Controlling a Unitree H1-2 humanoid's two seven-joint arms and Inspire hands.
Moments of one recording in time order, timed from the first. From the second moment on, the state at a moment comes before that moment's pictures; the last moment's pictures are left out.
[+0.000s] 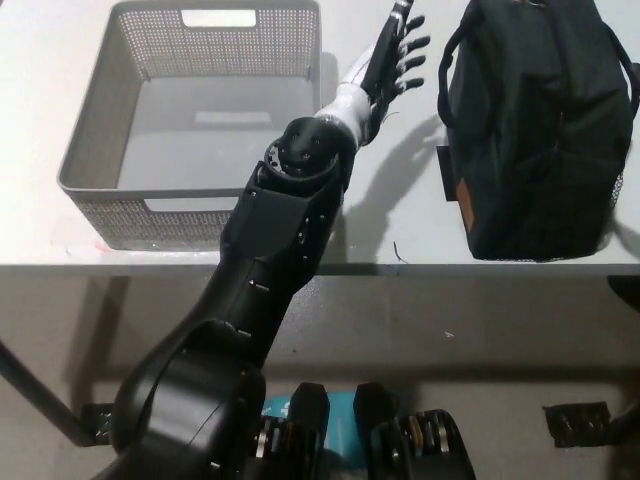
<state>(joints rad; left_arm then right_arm) -1.15 -0.10 -0.02 0.97 -0.14 0.12 -0.02 -0.58 -0.23 -0.25 0.15 0.23 -0.14 -0.02</state>
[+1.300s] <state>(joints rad) -1.20 -0.16 -0.26 1.24 0.08 -0.01 0.01 -0.62 -0.05 -0.30 0.42 0.50 0.11 0.06</state>
